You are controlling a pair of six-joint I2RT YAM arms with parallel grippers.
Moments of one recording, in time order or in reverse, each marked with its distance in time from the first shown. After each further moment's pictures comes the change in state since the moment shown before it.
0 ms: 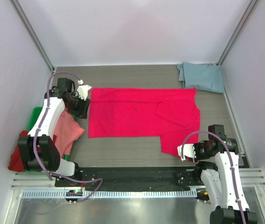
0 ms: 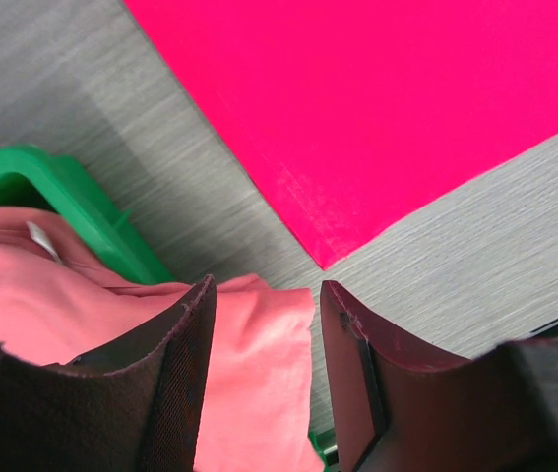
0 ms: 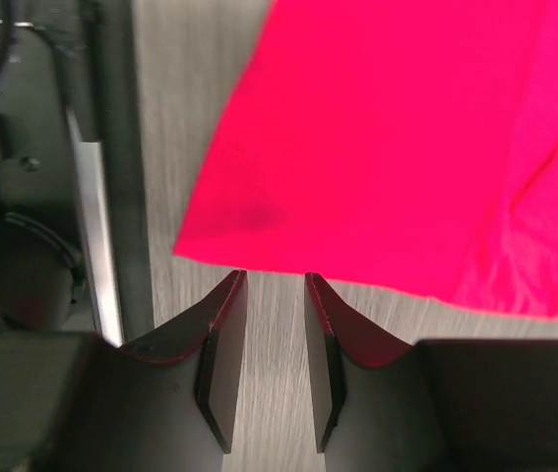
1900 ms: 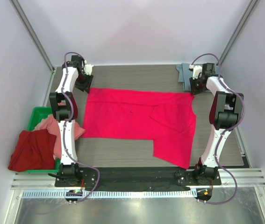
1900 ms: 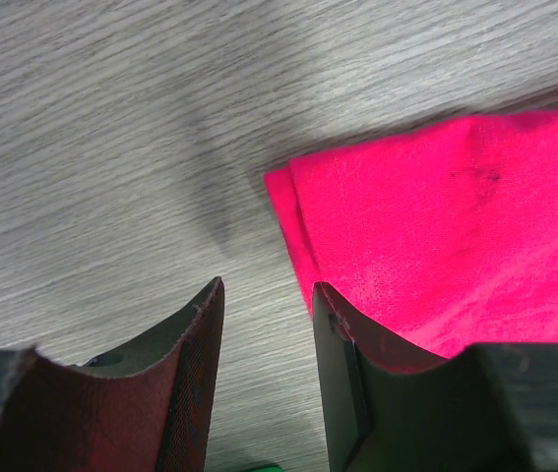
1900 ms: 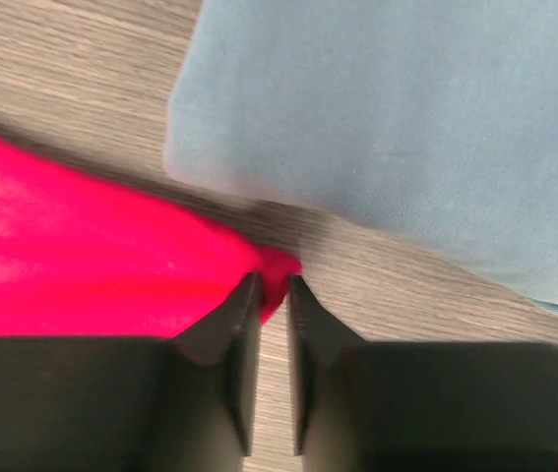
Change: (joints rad) left arm 0.019 1.082 1.150 -0.129 -0.146 -0.117; right arm 0.005 1.466 1.037 0.796 0.243 1.431
